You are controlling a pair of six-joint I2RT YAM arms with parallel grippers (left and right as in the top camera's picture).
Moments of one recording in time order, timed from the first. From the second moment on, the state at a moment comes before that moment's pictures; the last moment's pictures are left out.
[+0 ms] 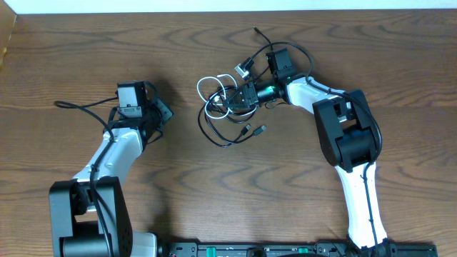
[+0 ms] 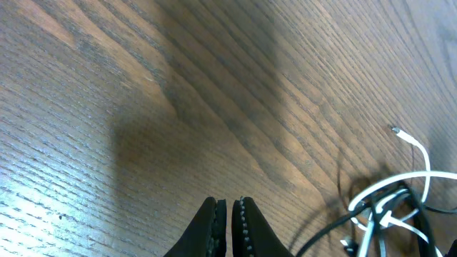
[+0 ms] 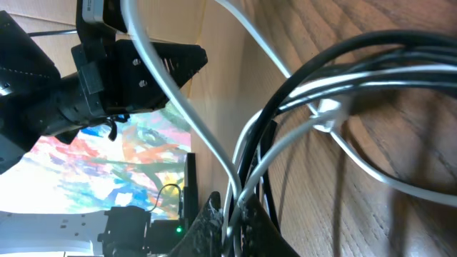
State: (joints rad) left arm 0.06 1.61 0.83 -0.17 0.15 -0.65; right arm 0.36 2.45 1.63 -0.14 -1.34 0.39
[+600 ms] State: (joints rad) left arm 0.06 1.61 0.83 -0.17 0.15 -0.65; right arm 0.37 2.45 1.63 -0.14 -1.26 0.39
